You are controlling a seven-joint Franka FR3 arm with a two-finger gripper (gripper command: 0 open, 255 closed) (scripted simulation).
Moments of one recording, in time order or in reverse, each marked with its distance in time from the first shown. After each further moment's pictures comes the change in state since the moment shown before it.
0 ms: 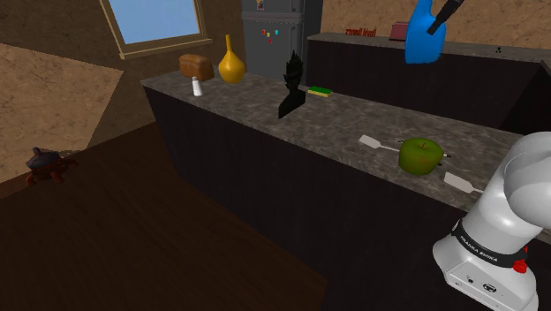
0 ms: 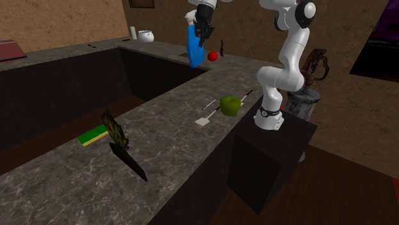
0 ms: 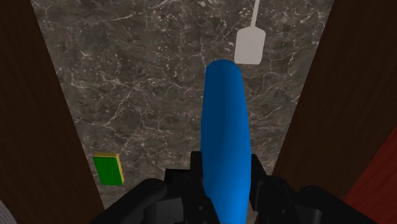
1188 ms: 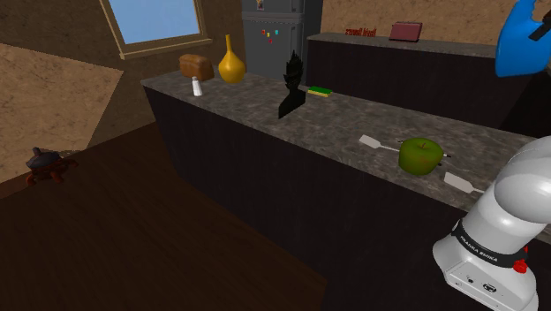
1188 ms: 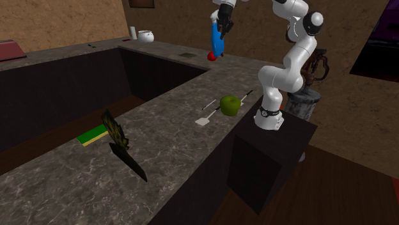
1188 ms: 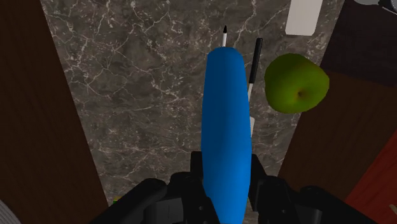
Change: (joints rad) arm -0.216 -0.331 -0.083 -0.022 -0.170 -0.288 -0.241
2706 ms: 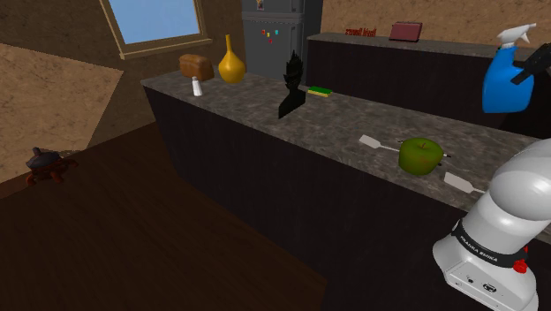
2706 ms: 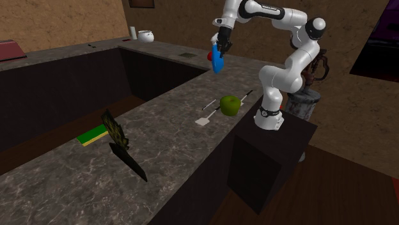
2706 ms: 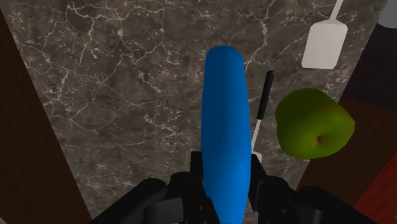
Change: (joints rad) arm -0.087 -0.125 -0.107 -0.310 -0.114 0.195 -0.050
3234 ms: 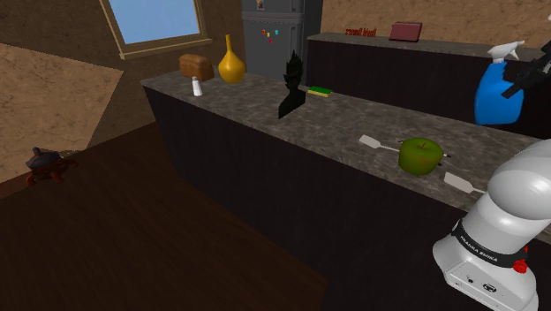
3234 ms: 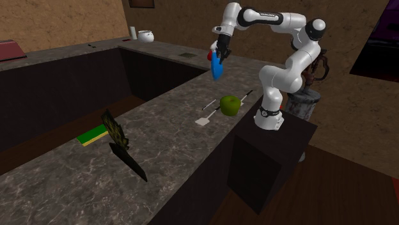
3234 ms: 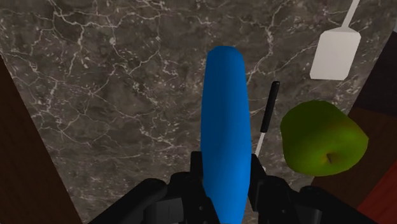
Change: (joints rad) arm -0.022 -0.022 -0.050 -0.100 -0.044 0.082 -0.010
